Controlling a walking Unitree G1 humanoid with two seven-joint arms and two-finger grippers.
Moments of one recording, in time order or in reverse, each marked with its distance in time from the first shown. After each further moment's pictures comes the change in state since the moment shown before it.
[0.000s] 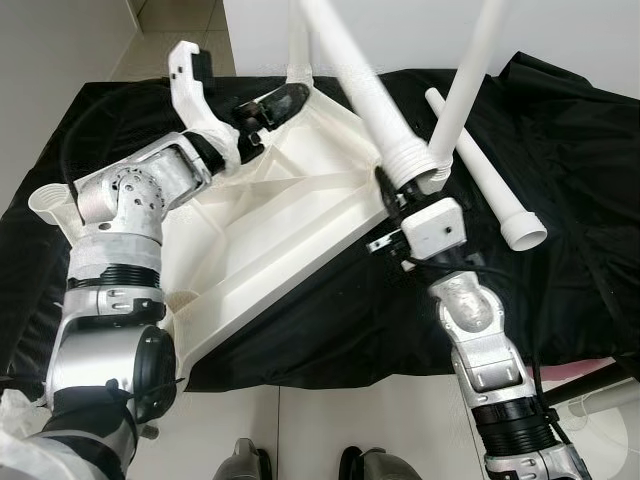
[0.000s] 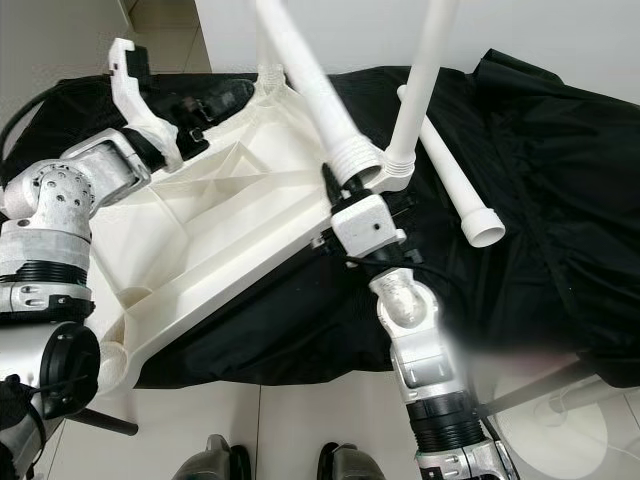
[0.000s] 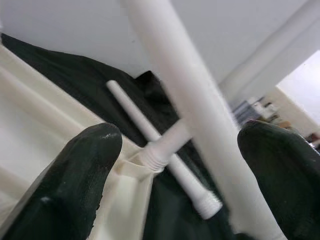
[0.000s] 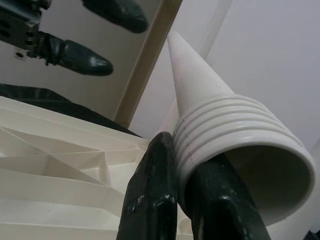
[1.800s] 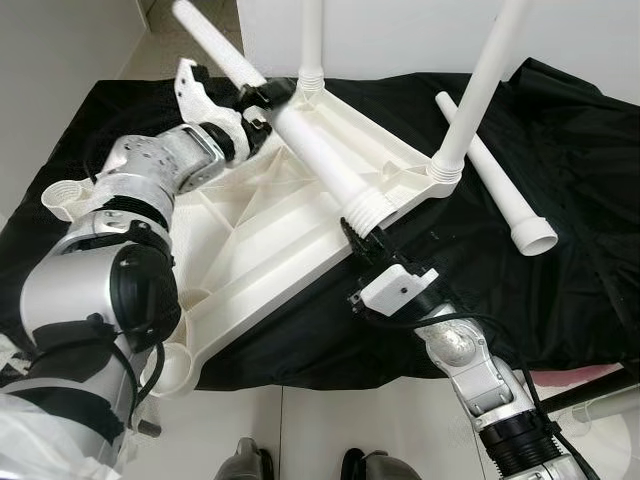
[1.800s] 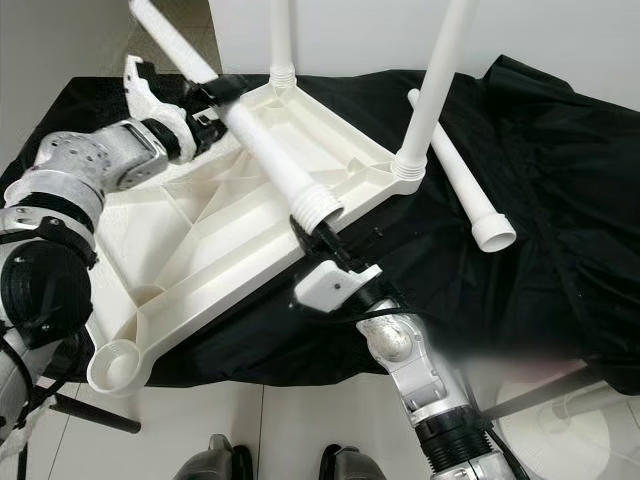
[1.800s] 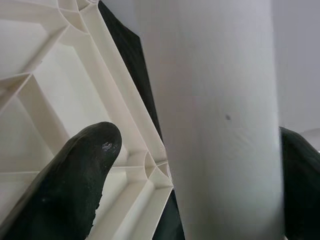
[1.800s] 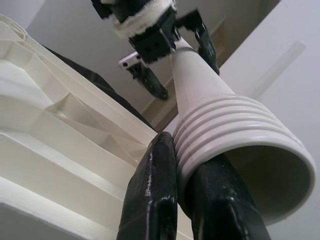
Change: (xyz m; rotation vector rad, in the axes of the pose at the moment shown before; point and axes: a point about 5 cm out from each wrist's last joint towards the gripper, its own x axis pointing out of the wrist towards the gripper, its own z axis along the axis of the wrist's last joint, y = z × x) left arm 0.020 0.047 0.005 -0.336 -0.051 0.318; right arm -0.025 0.035 -0.012 -0.211 -0.087 0.211
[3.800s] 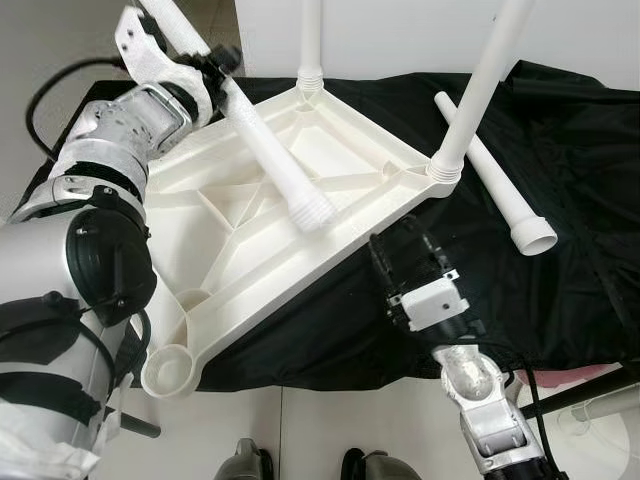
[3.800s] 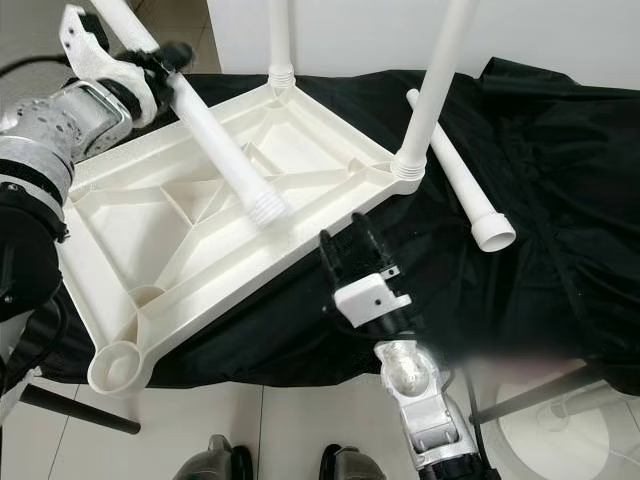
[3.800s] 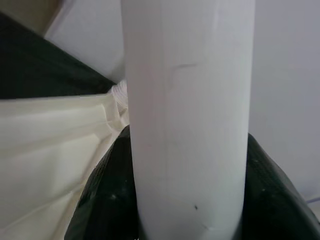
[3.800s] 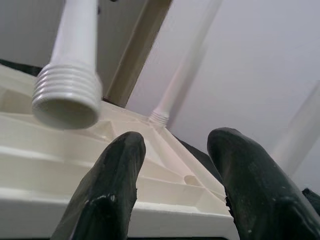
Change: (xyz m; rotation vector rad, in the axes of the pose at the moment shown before) left arm -0.011 -0.018 0.061 0.254 -0.266 0.087; right arm -0.031 -0.014 -0.005 0.184 0.146 -0.296
